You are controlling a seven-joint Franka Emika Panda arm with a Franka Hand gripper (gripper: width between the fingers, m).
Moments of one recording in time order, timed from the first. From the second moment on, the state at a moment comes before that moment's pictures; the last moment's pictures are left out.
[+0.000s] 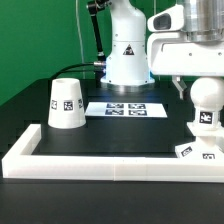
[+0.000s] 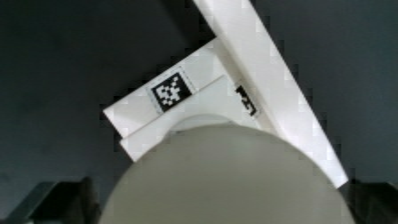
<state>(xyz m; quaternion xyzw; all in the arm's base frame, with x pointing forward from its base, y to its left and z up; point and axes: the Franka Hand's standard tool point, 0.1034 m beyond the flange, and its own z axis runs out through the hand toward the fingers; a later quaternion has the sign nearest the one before) 0.596 0.103 0.108 -0.97 0.23 0.05 0.07</state>
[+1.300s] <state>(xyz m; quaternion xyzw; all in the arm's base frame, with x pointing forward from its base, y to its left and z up) 0.609 0.105 0.112 -0.93 -0.38 -0.02 0.01</state>
